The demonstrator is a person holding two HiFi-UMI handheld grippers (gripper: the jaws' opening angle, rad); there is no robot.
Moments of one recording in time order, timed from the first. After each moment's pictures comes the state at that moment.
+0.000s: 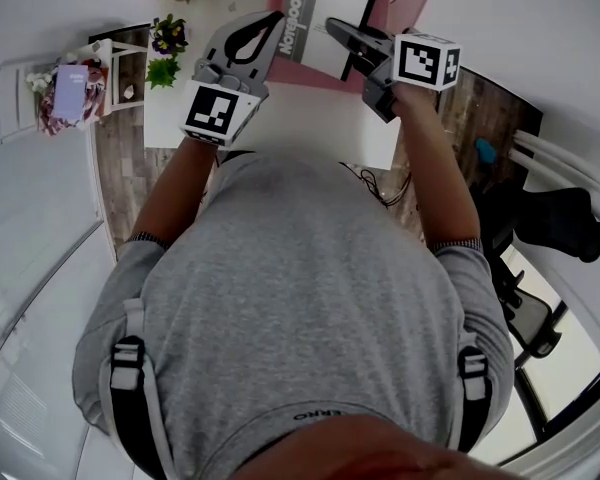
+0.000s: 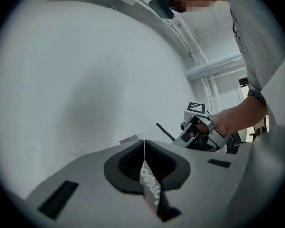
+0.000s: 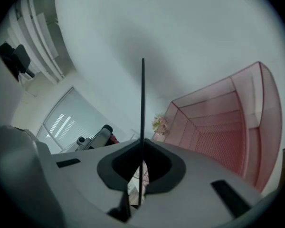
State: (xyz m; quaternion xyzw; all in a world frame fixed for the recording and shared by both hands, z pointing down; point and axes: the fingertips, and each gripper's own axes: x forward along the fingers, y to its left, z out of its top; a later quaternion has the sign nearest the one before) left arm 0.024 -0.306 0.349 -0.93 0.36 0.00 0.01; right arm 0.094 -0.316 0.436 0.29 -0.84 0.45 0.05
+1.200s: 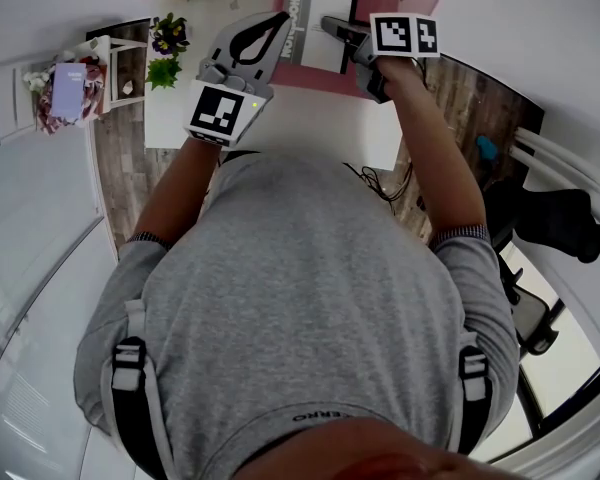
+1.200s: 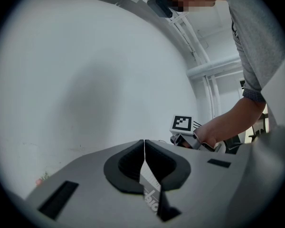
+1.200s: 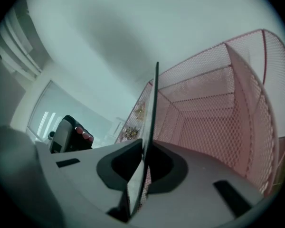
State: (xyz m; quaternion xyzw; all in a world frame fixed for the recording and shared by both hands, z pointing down) left arm 0.021 -0.320 0.365 -0.94 0.35 -0.01 0.00; right arm 0.084 -0.348 0.515 0.30 -0.79 0.51 0.14
